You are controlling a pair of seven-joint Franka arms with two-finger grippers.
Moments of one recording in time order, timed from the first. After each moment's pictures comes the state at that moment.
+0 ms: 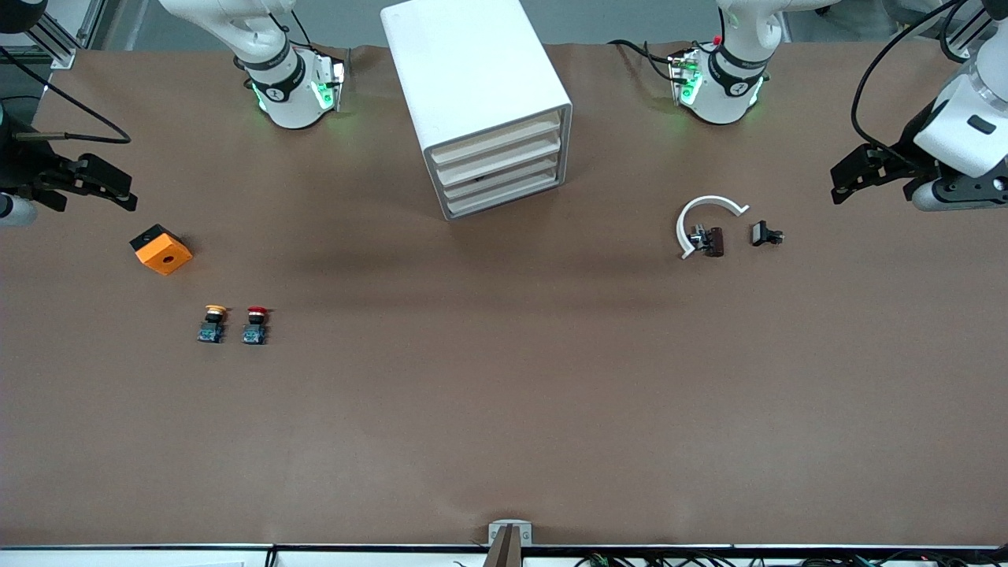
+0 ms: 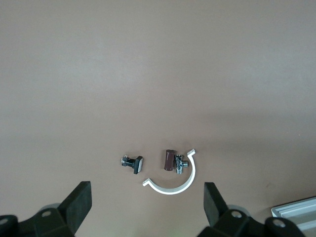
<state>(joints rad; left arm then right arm) 0.08 -0.08 -0.17 -1.67 0.02 1.60 -0.12 0.04 -0.02 -0.05 -1.58 -0.02 1.51 0.00</state>
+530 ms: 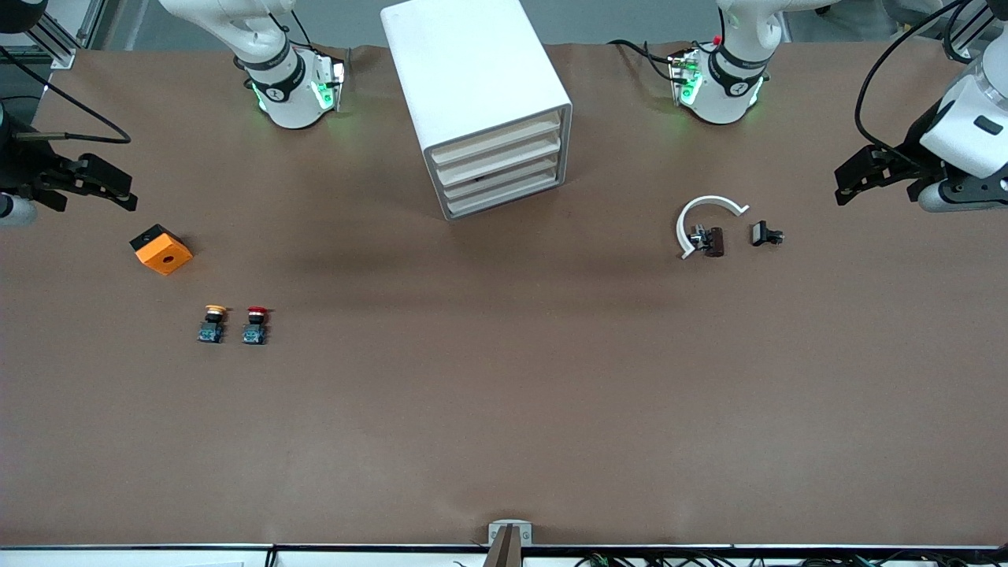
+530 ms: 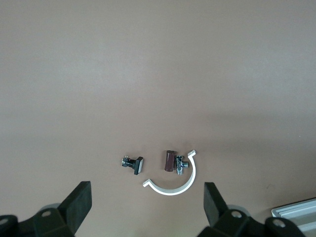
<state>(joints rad) 0.08 -0.08 -0.17 -1.67 0.02 1.60 -0.12 0.04 -0.02 -0.05 -1.58 -0.02 1.51 0.00</state>
